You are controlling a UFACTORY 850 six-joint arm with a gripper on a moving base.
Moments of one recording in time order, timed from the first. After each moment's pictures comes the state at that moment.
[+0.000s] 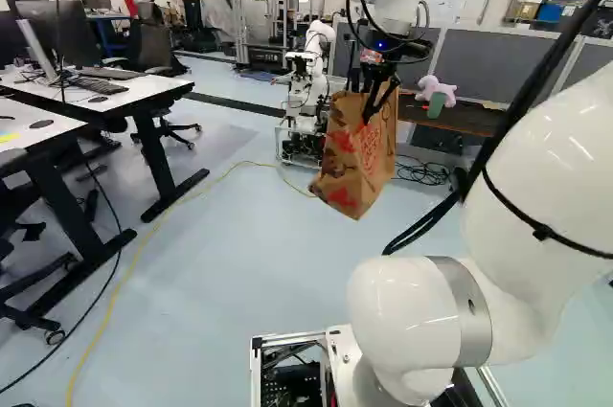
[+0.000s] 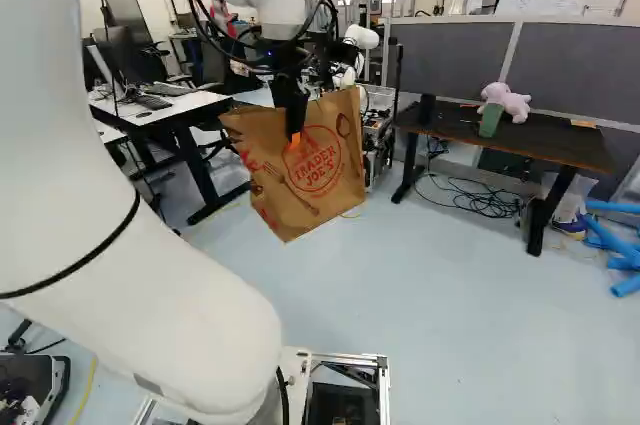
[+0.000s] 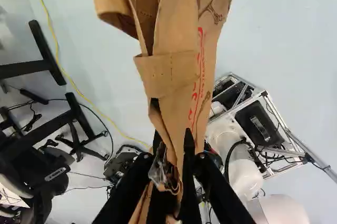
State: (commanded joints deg) arm -7.8 6.2 -63.2 5.7 -67.7 30.7
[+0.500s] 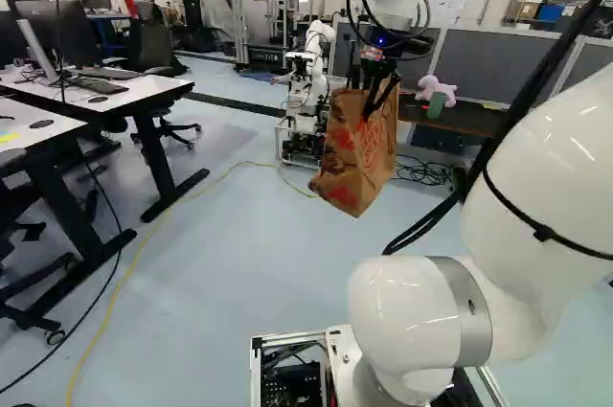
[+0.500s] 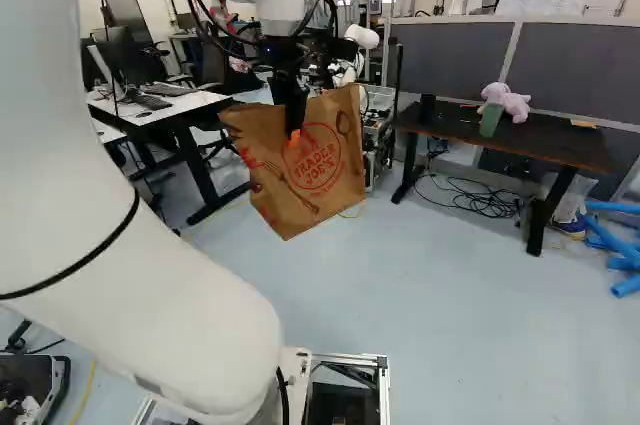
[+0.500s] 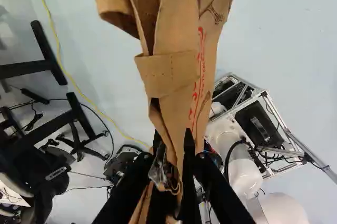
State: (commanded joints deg) arm -7.7 6.2 -63.5 5.7 -67.9 30.7
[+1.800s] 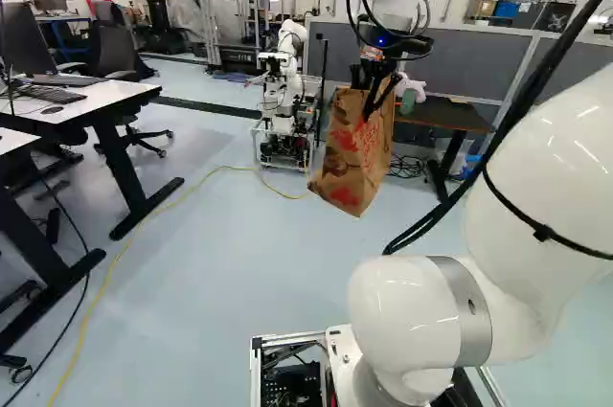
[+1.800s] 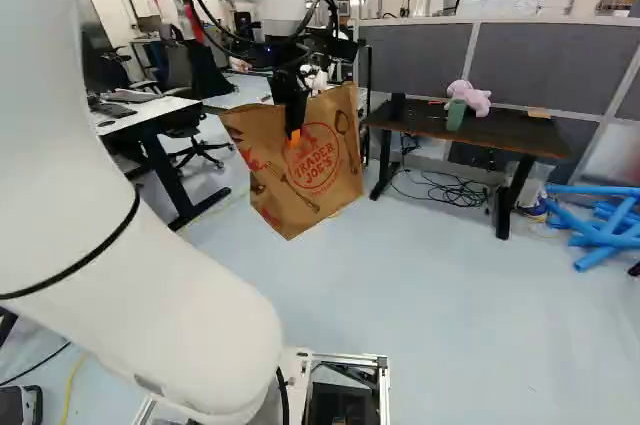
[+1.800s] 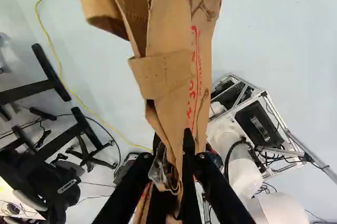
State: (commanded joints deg) arm -7.7 6.2 -63.5 5.7 -67.9 30.7
